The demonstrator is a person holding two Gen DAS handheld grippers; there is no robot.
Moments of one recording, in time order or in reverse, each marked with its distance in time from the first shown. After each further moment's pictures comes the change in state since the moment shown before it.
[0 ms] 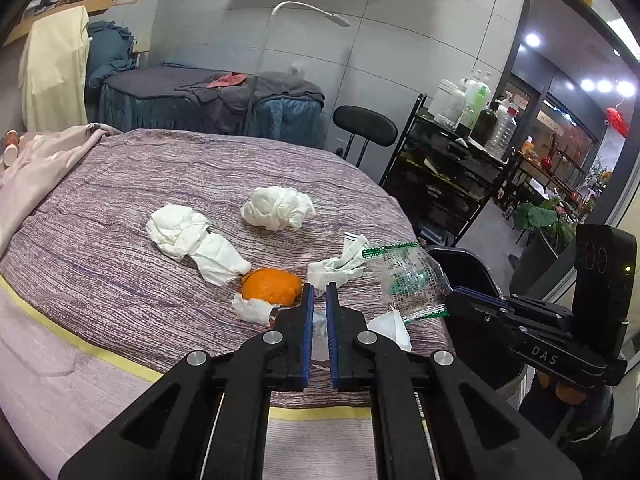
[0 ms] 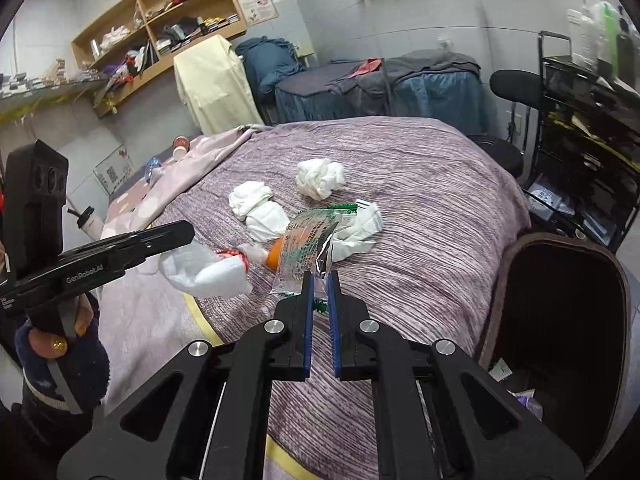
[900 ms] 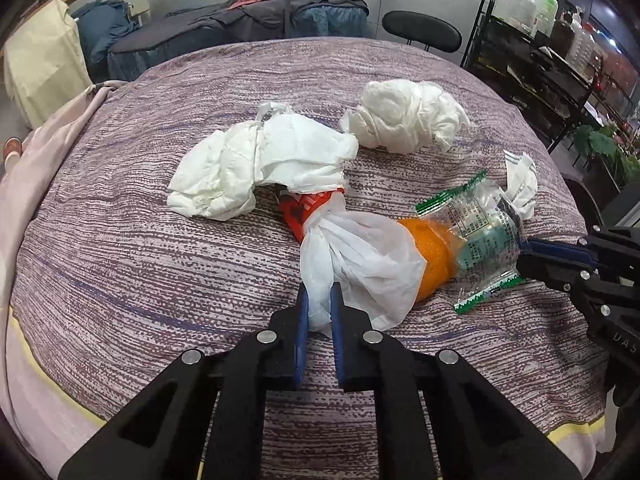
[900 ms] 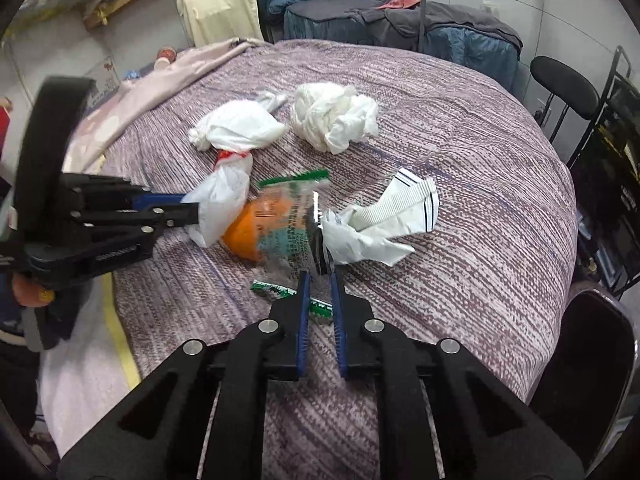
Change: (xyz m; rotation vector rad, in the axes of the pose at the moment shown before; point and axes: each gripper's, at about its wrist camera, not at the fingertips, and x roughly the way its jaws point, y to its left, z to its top) left arm 0.101 0.085 0.001 0.086 0.309 0.205; right arm 0.137 0.018 0.025 -0.172 0.267 -0.048
